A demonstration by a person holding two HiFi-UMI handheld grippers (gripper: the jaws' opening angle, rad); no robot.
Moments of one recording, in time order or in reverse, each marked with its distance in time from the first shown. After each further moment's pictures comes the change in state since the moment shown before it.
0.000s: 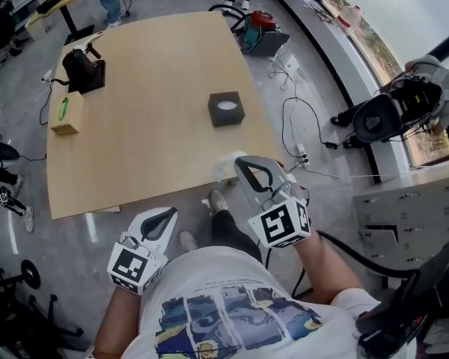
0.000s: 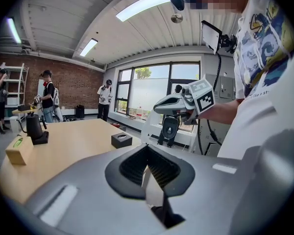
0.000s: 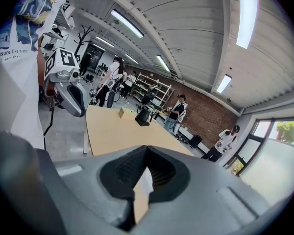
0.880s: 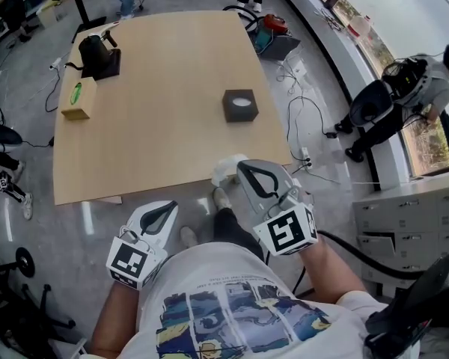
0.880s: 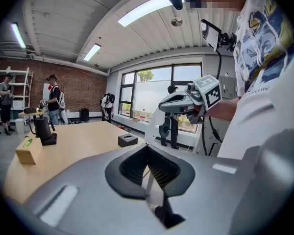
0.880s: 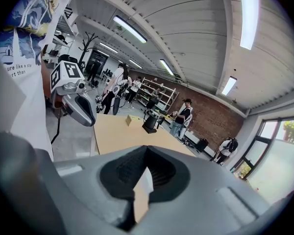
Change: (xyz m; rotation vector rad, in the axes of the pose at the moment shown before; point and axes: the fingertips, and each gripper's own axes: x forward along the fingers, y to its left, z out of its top) left arm -0.041 0.016 -0.006 0.005 -0.030 0.049; right arm -0.007 0.040 0.052 0.010 -0.054 0.071
